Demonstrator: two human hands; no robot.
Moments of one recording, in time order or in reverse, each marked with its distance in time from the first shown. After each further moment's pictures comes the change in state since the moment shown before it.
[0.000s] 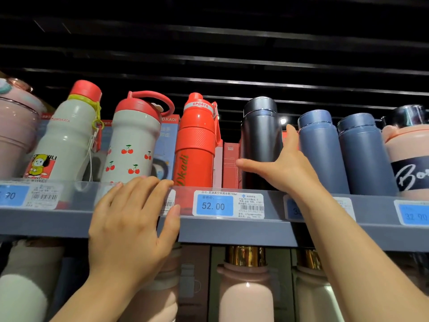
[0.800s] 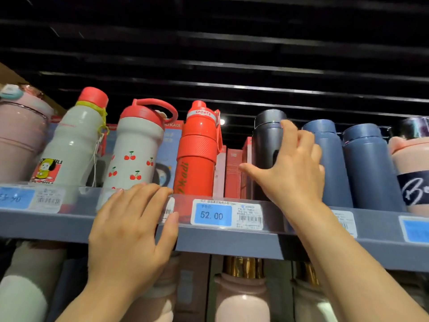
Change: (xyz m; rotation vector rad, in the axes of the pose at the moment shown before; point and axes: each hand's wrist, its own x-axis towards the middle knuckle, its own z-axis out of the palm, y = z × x) left_hand -0.001 0.002 -0.001 0.006 -0.046 -0.047; right_hand -0.008 -0.012 0.002 -0.311 0.311 -0.230
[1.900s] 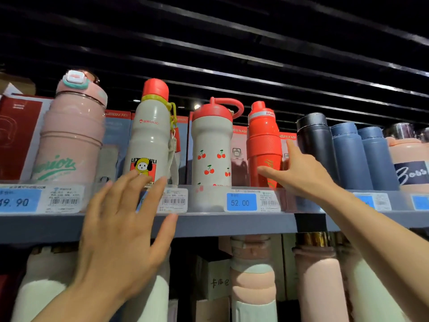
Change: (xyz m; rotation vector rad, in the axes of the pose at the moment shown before) left_hand -0.009 -0.191 -0.045 -0.100 -0.016 0.135; right_hand -0.024 -0.112 0.030 -0.133 -0.297 0.127
